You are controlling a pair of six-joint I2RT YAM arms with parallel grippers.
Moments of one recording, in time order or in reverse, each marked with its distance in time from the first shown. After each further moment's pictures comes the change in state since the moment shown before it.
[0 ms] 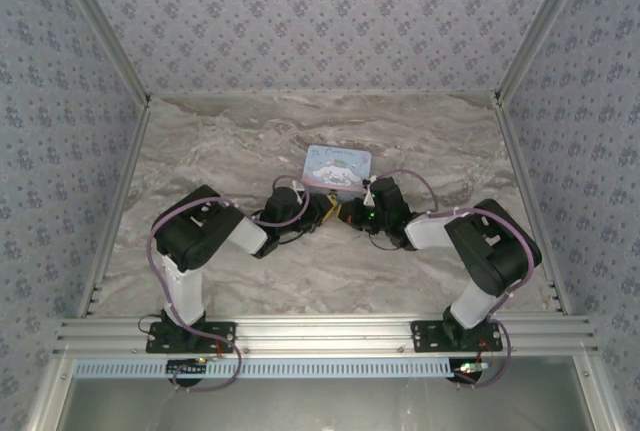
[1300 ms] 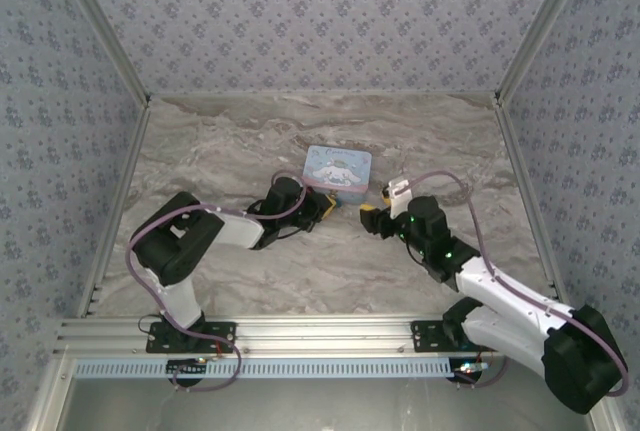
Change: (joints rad) left arm -0.001 -0.151 0.062 -0.329 0.001 -0.029; right arm 0.061 -0.735 -0.197 -0.268 0.378 -0.852
